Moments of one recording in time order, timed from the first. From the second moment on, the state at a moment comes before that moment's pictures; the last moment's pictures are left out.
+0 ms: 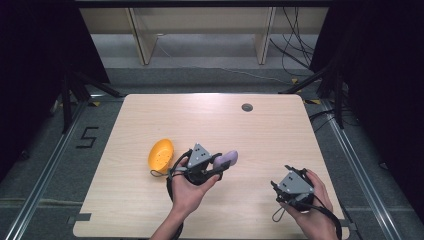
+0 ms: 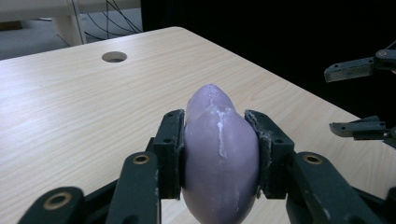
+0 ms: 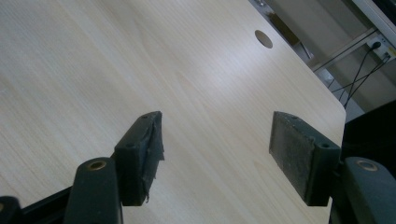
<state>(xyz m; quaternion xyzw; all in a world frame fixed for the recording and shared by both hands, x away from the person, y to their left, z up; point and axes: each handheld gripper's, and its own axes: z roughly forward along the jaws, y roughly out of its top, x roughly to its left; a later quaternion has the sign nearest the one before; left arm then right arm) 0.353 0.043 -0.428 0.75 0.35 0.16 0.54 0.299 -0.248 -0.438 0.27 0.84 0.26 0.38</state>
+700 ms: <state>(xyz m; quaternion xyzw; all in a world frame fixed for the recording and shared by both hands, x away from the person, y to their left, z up) 0.350 0.064 -0.430 0.72 0.38 0.18 0.55 0.300 -0.245 -0.439 0.28 0.84 0.26 0.38</state>
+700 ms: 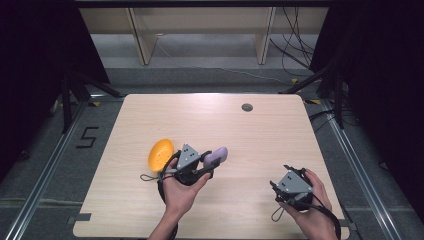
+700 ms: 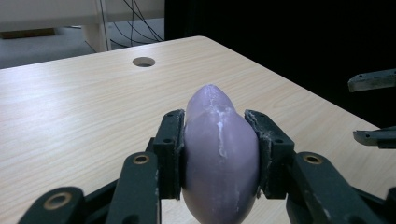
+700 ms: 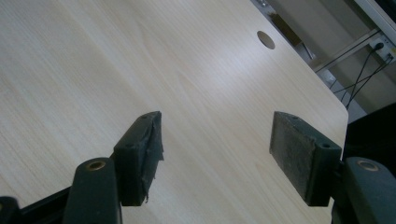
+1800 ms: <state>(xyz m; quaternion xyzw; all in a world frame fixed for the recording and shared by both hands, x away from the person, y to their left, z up) 0.349 0.095 -0.433 0.69 0.42 0.25 0.53 0.301 -0.246 -0.439 0.28 0.84 0.26 0.38</state>
